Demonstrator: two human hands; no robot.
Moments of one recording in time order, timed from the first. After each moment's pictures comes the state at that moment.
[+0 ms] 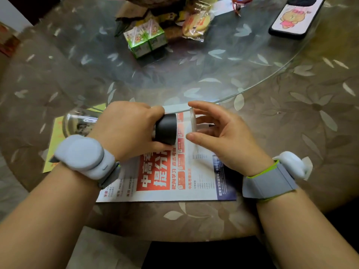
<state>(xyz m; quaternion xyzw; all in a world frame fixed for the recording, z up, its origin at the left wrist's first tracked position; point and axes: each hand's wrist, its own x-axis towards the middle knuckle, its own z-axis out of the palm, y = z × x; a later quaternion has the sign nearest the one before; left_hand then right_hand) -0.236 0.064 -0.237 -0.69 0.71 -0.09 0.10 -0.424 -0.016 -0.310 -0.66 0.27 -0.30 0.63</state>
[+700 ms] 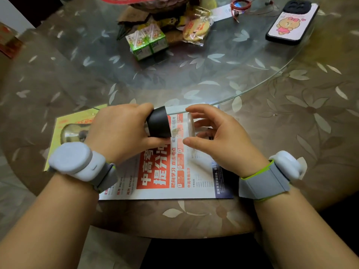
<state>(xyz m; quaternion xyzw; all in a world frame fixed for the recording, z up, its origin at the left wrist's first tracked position) -0.235 0.076 -0.236 -0.76 0.64 -0.07 0.04 -0.425 -0.010 -0.298 -0.72 0.30 -0.26 0.57</state>
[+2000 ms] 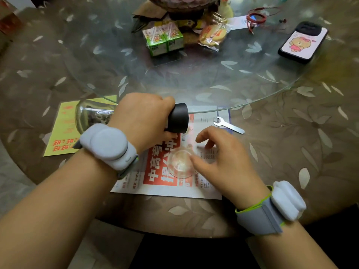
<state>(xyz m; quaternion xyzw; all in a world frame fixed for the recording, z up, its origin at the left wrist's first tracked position) -0.234 0.069 -0.240 -0.73 0.66 -0.14 0.08 -0.420 0.032 -0.291 -0.84 0.36 -0.22 0.34</state>
